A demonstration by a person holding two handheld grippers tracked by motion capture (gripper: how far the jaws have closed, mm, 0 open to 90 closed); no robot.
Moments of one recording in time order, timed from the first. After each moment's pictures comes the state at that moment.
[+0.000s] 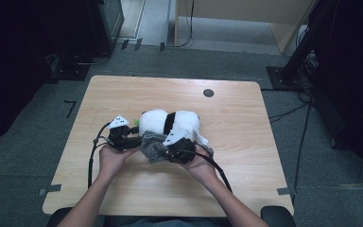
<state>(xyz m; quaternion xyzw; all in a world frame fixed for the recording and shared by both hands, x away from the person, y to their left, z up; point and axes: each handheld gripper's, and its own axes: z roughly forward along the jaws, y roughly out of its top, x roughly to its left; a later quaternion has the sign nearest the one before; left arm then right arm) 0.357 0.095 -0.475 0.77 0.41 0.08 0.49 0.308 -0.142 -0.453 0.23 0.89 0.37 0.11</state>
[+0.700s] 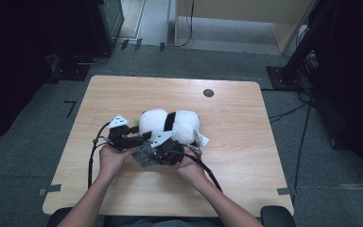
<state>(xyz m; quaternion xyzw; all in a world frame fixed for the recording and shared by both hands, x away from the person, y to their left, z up) 0.357 0.095 -0.474 0.76 0.41 0.08 0.49 0.315 -0.111 -0.467 0.23 0.91 0.34 0.08</state>
